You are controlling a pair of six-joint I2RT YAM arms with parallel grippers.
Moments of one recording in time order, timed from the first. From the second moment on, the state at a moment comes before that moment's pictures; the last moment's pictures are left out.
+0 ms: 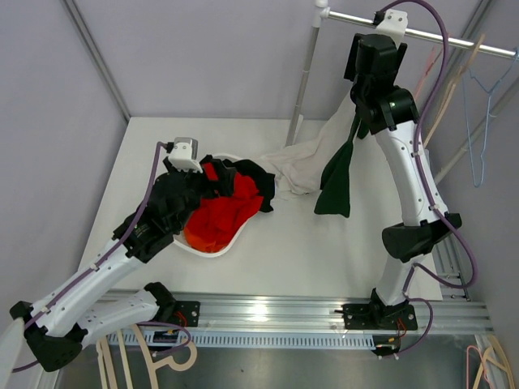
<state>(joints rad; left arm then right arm) -0.75 0.88 0.98 -0.25 -0.44 -0.33 0.37 1.83 2.35 -0.66 0.70 0.12</state>
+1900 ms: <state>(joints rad) -1.37 1.32 1.12 0.31 -0.34 0.26 0.71 1.56 2.19 -0.54 0.99 0.00</state>
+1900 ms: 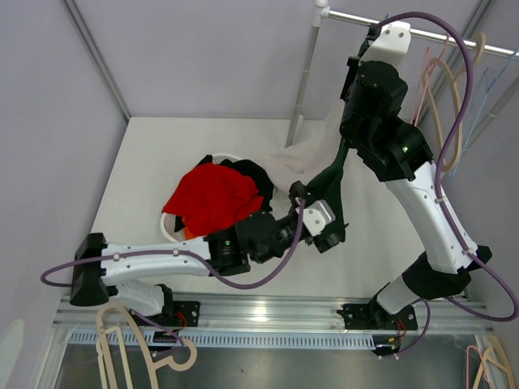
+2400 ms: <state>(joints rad) -1.31 1.55 1.35 0.25 -0.34 0.23 0.77 1.51 2.13 -0.50 1.04 -0.04</state>
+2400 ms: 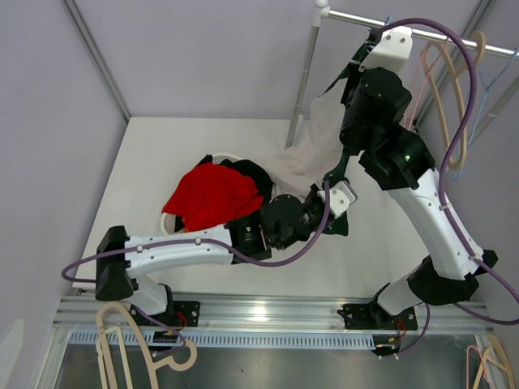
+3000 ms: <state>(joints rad) -1.57 1.18 1.18 0.19 -0.52 0.22 0.54 1.67 2.26 -0.50 0.96 -0.06</state>
